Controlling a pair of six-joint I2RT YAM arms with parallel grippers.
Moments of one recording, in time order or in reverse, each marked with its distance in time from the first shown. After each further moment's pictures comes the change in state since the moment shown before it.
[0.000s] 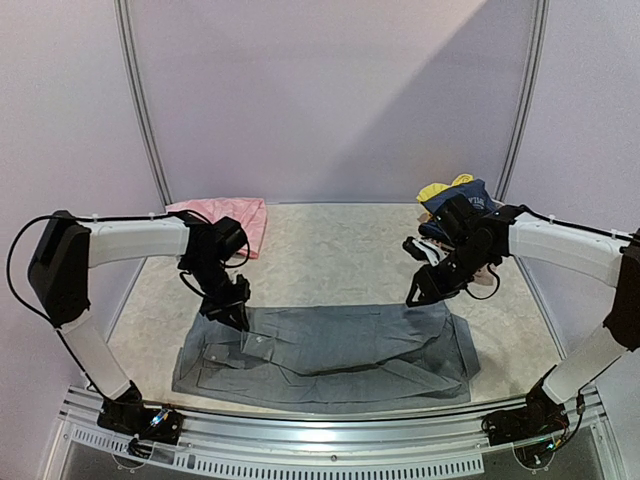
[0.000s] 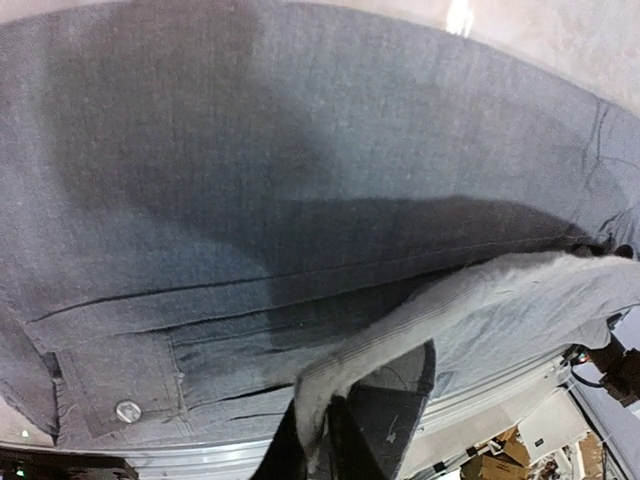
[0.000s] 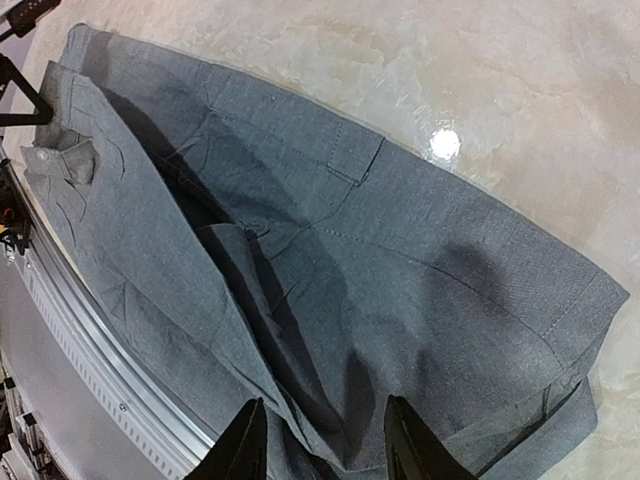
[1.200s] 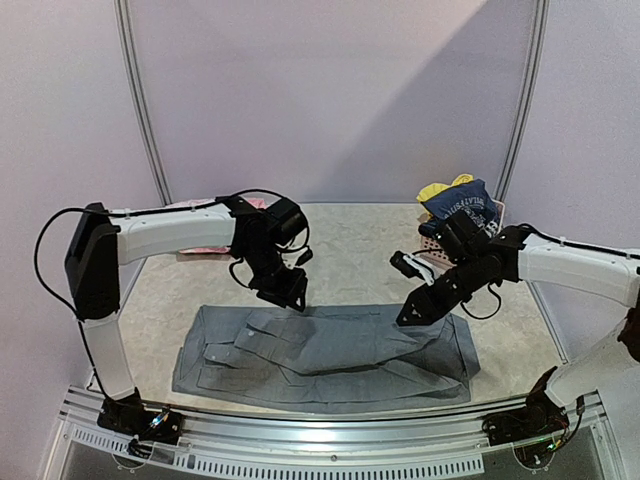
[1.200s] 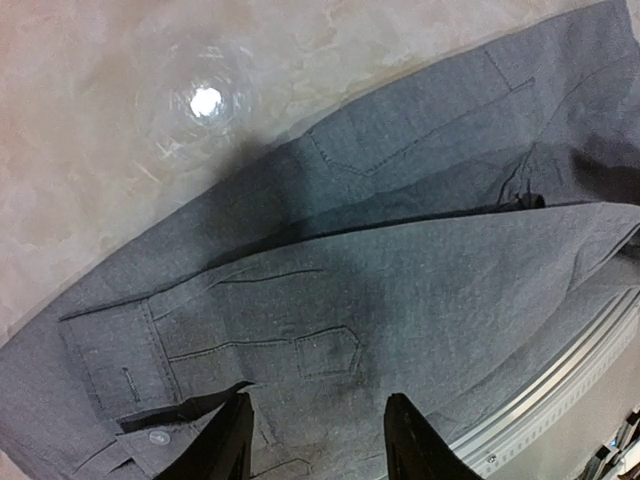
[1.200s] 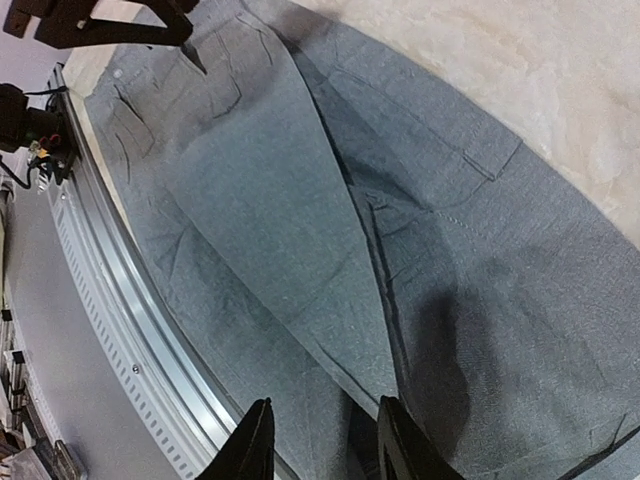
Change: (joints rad) left arm -0.250 0.186 0.361 0.032 -0.200 0.345; right arm 0.114 -0.132 -0.153 0.138 -0.095 -0.047
